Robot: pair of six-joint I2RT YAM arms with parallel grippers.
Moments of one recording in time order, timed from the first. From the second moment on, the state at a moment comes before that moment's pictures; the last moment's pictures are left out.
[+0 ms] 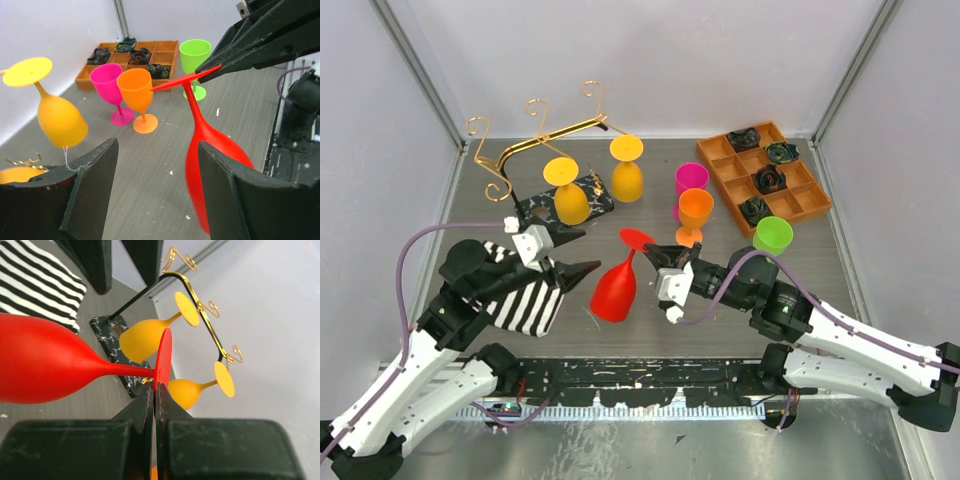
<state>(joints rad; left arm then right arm) -0.66 0.61 0.78 -0.14 0.45 0.16 1.07 0.80 0.79 0.00 -0.07 -0.85</state>
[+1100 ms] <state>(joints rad) -0.66 0.83 0.76 0.07 0.37 -0.27 1.07 0.99 0.85 0.28 0.00 -0.93</state>
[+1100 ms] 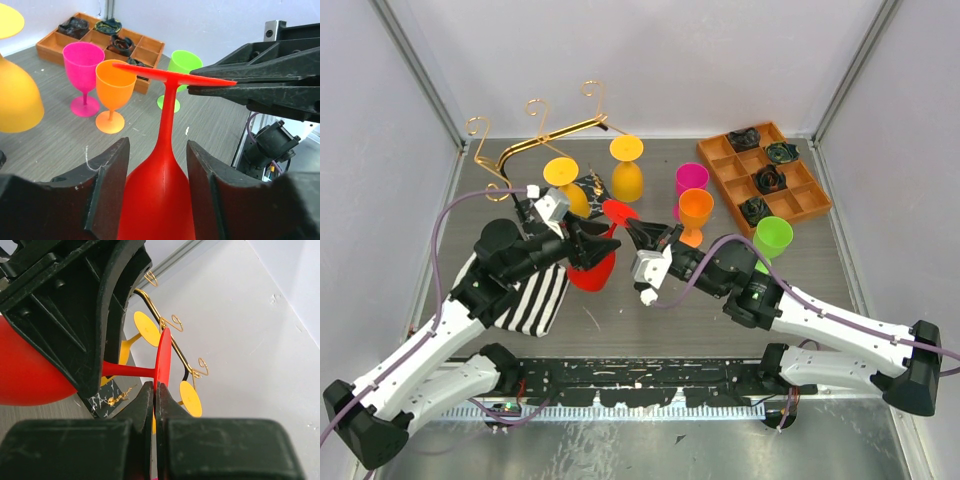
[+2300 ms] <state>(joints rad) -0.69 0.84 0.75 0.19 0.35 -0.26 1.07 0.98 0.84 0.29 -0.01 -0.87</state>
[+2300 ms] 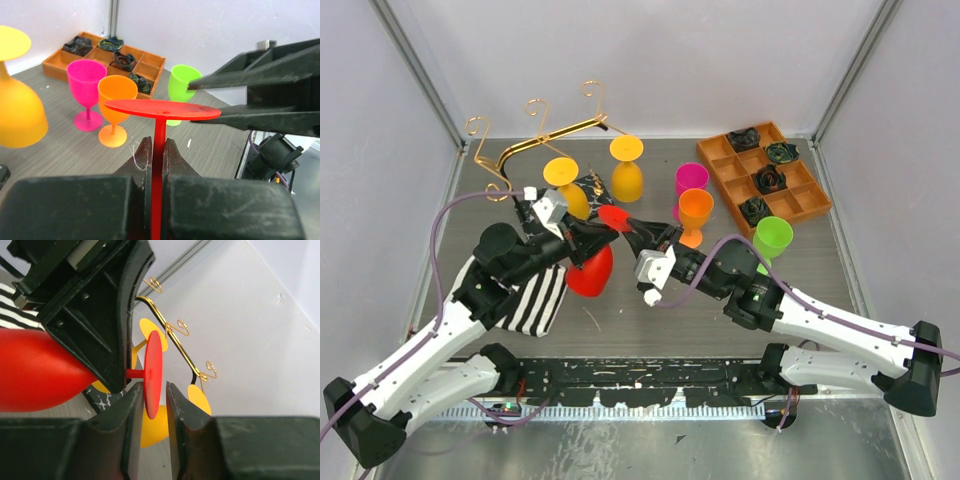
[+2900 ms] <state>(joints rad) -0.69 0.57 0.66 -0.11 0.02 -0.29 1.07 0.92 0.78 0.33 0.04 -0.77</state>
